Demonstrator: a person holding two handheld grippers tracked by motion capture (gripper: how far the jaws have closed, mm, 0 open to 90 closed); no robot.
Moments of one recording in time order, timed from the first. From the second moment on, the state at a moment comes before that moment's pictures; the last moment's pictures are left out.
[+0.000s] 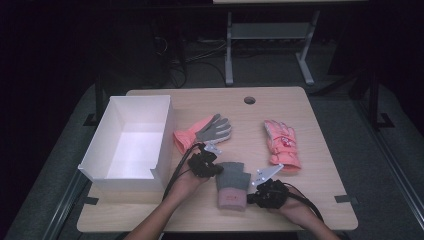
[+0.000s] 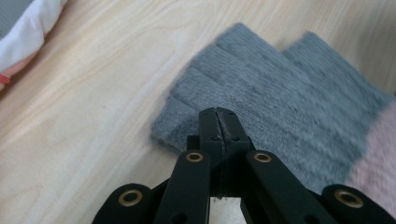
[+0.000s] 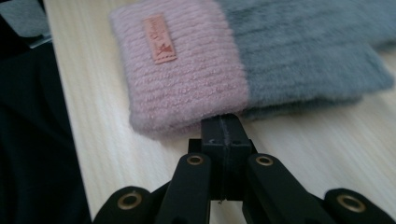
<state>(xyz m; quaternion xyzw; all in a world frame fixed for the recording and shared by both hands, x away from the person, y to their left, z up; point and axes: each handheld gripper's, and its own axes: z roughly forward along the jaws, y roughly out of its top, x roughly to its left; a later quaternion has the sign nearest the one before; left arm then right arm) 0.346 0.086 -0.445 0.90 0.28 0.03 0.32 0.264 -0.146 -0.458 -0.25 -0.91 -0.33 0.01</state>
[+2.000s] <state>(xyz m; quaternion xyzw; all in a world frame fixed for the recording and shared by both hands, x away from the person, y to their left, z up) 0.321 0.070 -0.456 0.93 0.23 0.01 0.29 0.263 -0.208 -0.449 -0.36 -0.86 -0.35 -0.05</state>
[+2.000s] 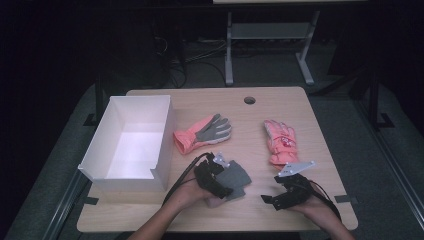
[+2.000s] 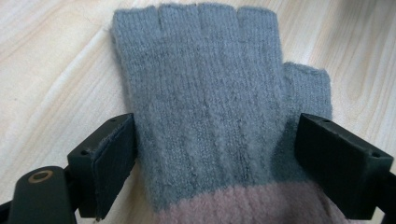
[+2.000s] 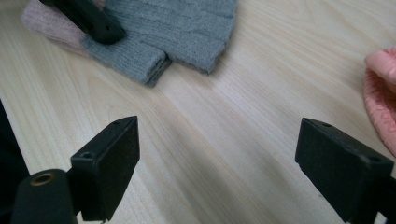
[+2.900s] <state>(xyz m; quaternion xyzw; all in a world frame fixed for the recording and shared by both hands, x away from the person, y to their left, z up) 0.321 0.070 -0.441 0.93 0.22 -0.05 0.29 0.265 -0.211 -0.450 -0.36 -0.86 -0.36 -0.07</state>
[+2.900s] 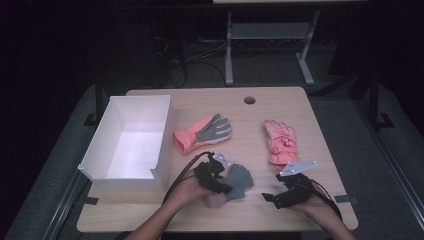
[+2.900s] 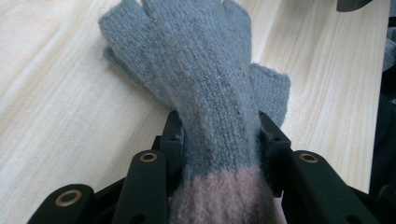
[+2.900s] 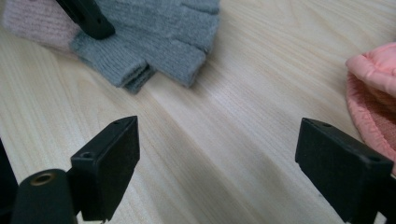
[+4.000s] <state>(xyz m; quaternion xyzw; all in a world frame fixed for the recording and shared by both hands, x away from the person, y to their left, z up) 0.342 0.127 -0.335 0.90 0.29 -0.03 0.34 0.263 -0.210 -0.449 -0.37 -0.85 -0.36 -0.08</state>
